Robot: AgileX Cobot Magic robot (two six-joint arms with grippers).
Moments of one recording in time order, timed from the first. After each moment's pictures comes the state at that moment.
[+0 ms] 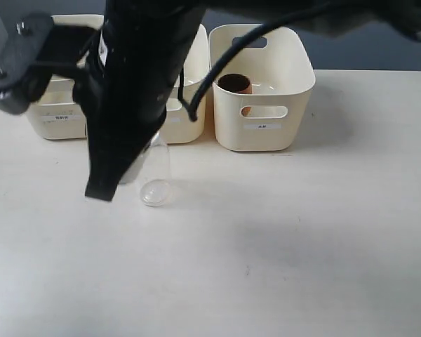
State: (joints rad) left arm 0.10 0.01 0.00 0.04 0.24 -0.15; right arm 0.99 1.82 -1.73 0.04 1.09 -0.55
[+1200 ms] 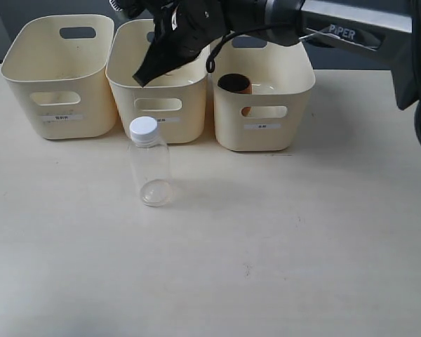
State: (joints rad) left arm 0.10 0.01 0.00 0.04 0.24 -0.15; right arm 0.67 2.18 -1.90 -0.19 0.55 -0.21
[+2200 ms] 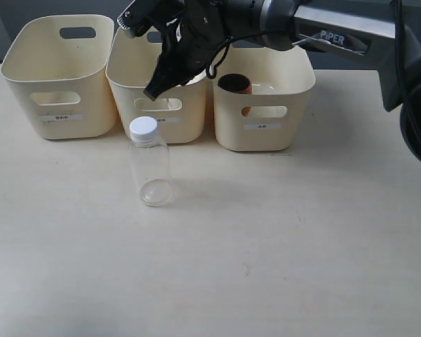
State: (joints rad) left arm 0.10 0.01 0.00 0.04 0.24 -0.15; right arm 0.66 2.21 -1.92 -0.18 0.64 -0.25
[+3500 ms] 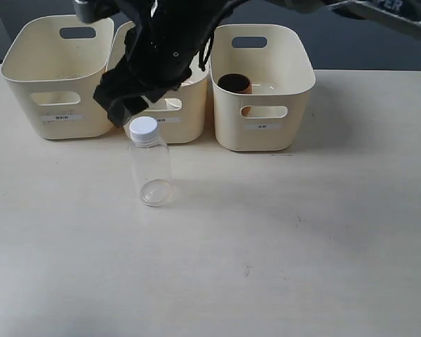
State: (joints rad) left arm 0.10 0.01 0.00 0.04 0.24 -0.15; right arm 0.72 2.07 -1.92 0.32 1.05 -0.39
